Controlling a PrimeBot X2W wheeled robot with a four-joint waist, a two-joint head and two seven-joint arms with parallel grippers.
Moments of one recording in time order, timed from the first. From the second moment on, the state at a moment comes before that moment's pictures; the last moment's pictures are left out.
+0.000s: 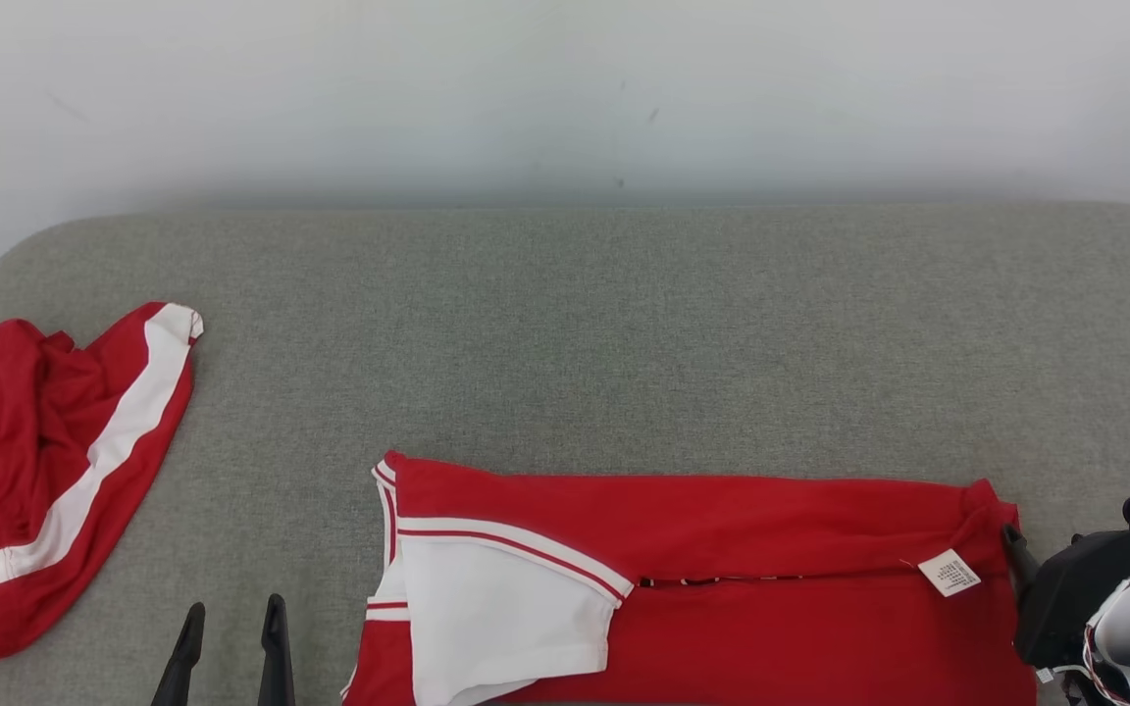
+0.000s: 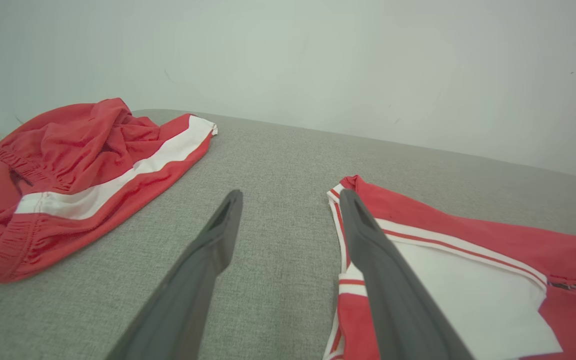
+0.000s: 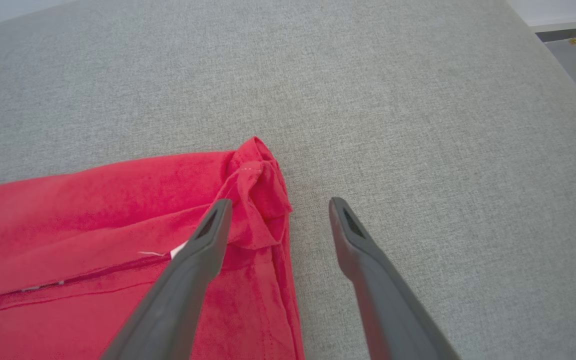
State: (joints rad) left arm 0.10 0.09 0.00 0.10 -0.27 -0.11 -0.26; right arm -0.18 -0.13 -0.27 0.24 0.16 0.13 0.55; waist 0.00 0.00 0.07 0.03
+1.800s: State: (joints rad) left arm 0.12 0.07 0.01 0.12 -0.25 -0.13 -0.26; right arm -0.33 -0.19 -0.45 0.34 -0.09 0.13 0.53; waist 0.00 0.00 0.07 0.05
